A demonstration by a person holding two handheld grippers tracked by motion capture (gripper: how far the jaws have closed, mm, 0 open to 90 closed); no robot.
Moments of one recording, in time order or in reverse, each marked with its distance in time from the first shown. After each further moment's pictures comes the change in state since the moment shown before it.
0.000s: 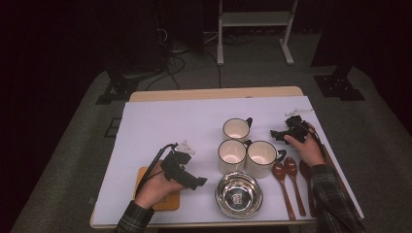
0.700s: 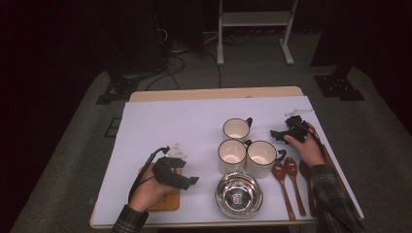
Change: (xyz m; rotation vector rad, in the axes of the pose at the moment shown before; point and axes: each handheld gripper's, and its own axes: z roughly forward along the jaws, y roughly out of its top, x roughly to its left) left arm 0.003 -0.019 -0.015 -0.031 0.070 0.026; right arm 0.000 0.000 0.000 0.000 0.000 0.000
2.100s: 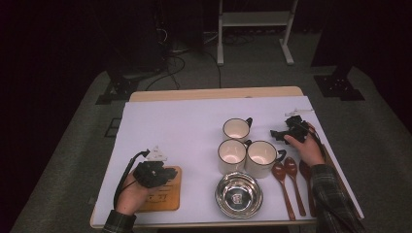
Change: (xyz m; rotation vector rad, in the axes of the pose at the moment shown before) left arm 0.021 -0.035 -0.028 -0.017 0.068 -0.064; right arm -0.001 0.000 0.000 0.000 0.002 0.001
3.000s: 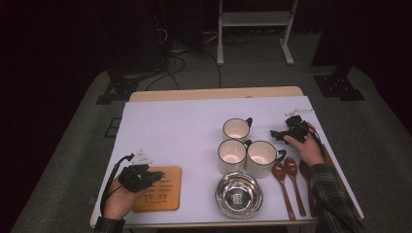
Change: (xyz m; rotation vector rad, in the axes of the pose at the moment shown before) left arm 0.015 -0.025 -0.022 -0.009 0.059 -0.047; right arm 0.000 0.000 0.000 0.000 0.000 0.000
